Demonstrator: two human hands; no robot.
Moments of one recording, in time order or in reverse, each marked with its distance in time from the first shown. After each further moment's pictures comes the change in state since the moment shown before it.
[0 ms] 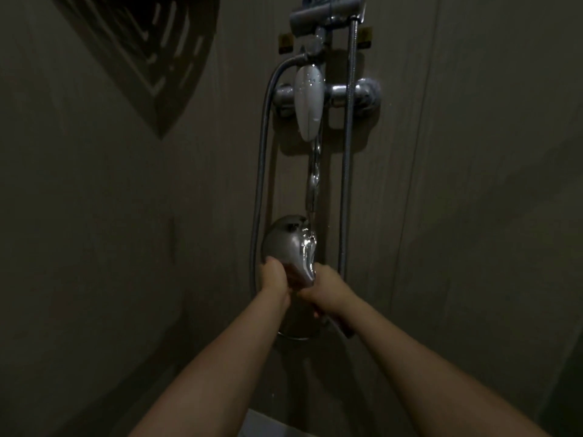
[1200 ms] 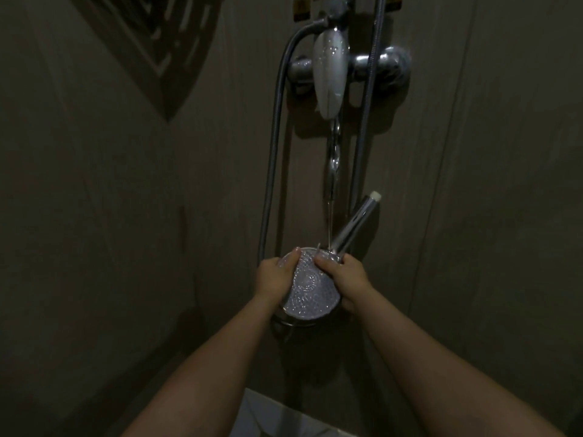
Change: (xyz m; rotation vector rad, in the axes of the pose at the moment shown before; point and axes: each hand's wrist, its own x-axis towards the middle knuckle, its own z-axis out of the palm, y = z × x) left_hand 0.017 0.003 -0.044 0.758 -0.070 0.367; right_hand 0.031 0.020 0.015 0.903 0.134 0.212
